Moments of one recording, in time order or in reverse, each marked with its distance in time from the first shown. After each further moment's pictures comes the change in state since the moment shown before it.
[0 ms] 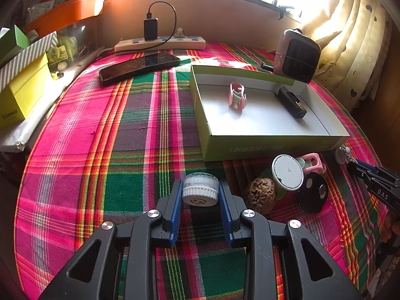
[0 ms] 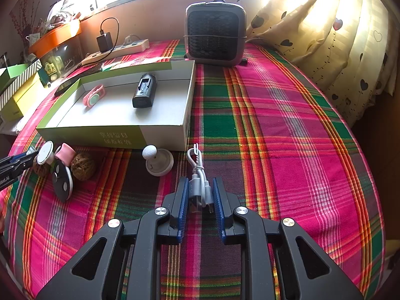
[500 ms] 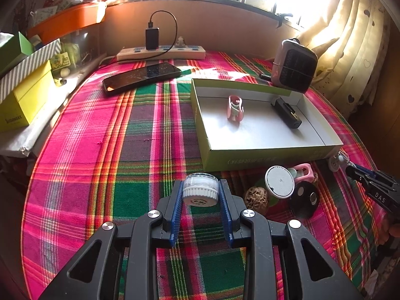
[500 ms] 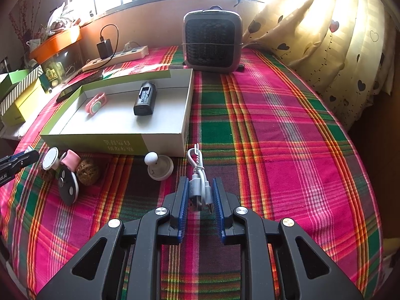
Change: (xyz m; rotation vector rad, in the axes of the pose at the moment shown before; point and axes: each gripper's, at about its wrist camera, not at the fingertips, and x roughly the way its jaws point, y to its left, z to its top) left arm -0.015 0.001 0.008 -0.001 -0.040 -0.007; right arm -0.012 -0.003 0.004 0.014 -0.030 -0.001
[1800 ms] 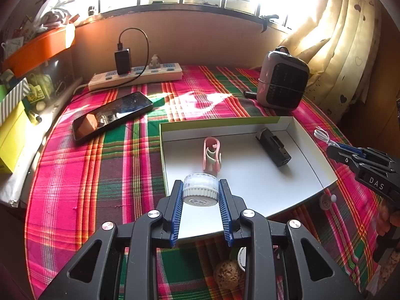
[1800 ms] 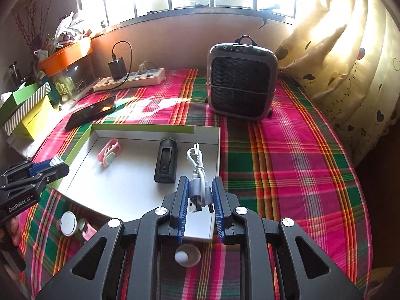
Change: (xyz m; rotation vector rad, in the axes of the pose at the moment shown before) left arm 0.027 -0.029 0.064 0.073 -0.019 -0.048; right arm 0.023 0.028 0.085 -0.054 -0.036 0.072
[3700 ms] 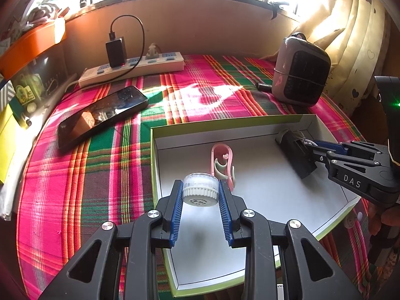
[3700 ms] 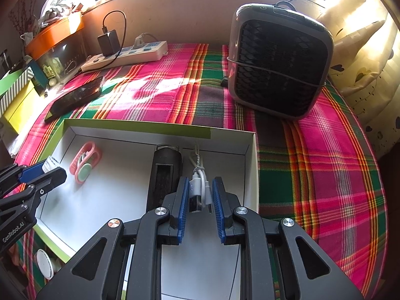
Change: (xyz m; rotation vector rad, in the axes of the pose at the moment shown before) left arm 0.048 -0.001 0.019 0.014 0.045 0.041; right arm 0.075 0.014 0.023 -0.029 0.129 0.009
